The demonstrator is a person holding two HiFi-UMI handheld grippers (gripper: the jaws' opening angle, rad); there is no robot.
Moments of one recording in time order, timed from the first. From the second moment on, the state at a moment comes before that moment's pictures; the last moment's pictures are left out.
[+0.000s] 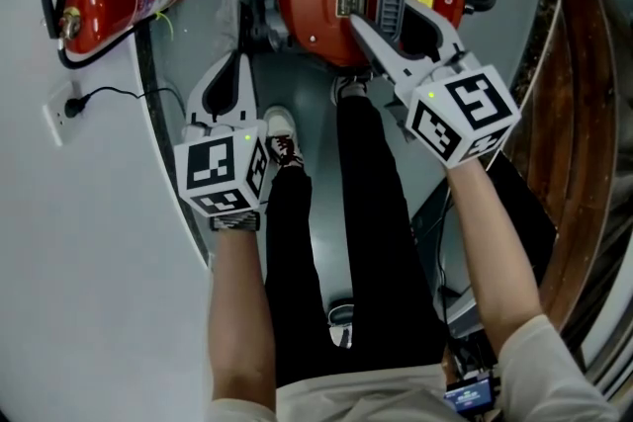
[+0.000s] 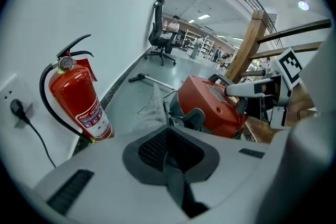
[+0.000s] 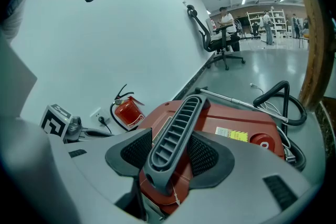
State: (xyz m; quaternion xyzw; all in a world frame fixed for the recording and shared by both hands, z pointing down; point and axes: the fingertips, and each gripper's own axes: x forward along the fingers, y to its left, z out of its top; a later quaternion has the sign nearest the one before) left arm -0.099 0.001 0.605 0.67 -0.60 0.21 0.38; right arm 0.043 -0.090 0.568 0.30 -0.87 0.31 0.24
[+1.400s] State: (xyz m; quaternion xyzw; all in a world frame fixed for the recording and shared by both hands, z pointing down) left arm -0.085 -0.001 0.603 0.70 -0.56 0.20 0.39; right arm 0.044 -0.090 0.570 0.31 -0.87 0.31 0.24
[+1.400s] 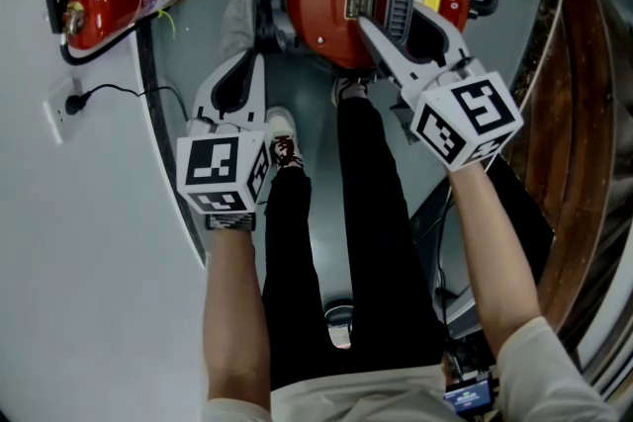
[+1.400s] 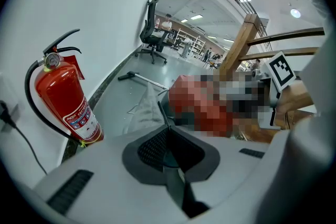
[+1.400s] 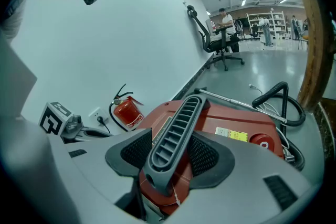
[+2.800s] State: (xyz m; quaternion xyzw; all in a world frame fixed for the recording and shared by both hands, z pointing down) left arm -0.078 0.002 0.604 0.69 -0.59 0.22 0.36; right arm 0.043 -0.089 0.569 0.30 -0.87 0.31 0.24
